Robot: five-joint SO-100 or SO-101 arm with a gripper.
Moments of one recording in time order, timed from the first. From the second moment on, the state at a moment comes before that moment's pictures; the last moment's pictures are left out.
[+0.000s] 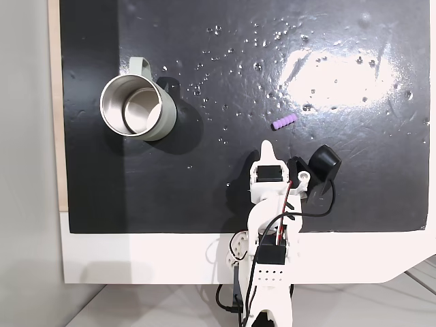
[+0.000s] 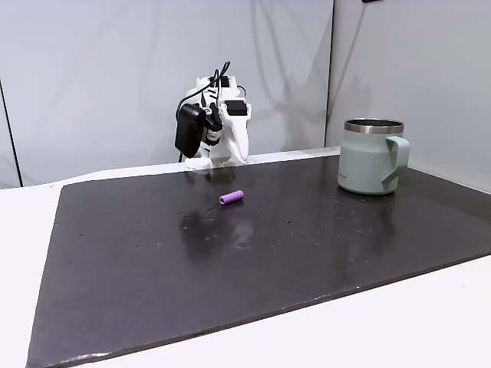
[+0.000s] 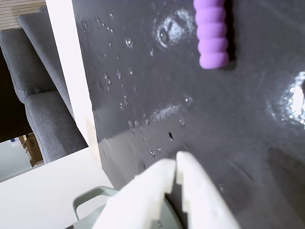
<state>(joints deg) 1.8 189.8 177.4 47.2 -5.6</state>
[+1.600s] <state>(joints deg) 10.7 117.8 120.4 59.9 -25.4</state>
